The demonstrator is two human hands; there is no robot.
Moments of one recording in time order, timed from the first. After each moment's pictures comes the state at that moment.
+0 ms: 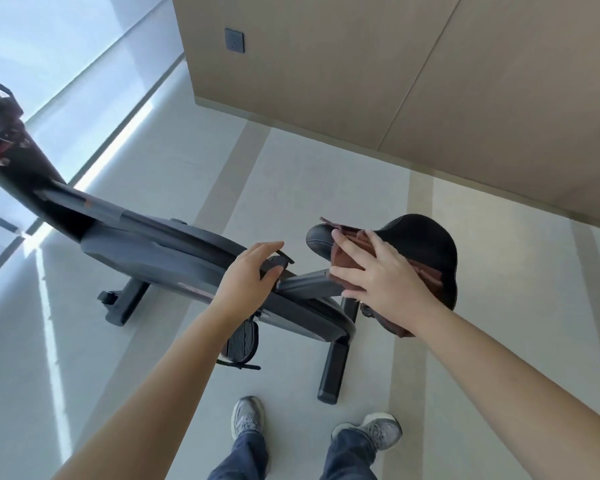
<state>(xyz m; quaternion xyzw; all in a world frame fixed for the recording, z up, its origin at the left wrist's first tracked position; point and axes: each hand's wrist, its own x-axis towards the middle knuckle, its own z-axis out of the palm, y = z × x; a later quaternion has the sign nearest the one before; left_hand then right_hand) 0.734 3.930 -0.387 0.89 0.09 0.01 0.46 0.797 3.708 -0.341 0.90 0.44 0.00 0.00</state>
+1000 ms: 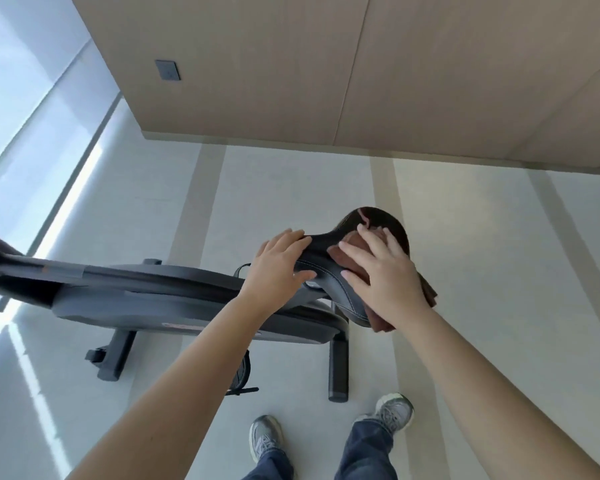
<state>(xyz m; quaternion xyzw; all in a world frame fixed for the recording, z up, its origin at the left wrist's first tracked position) 0.792 3.863 -0.358 0.95 -0.12 -0.02 0.29 0.785 3.672 -0.334 0.98 0.15 0.02 -0.13</state>
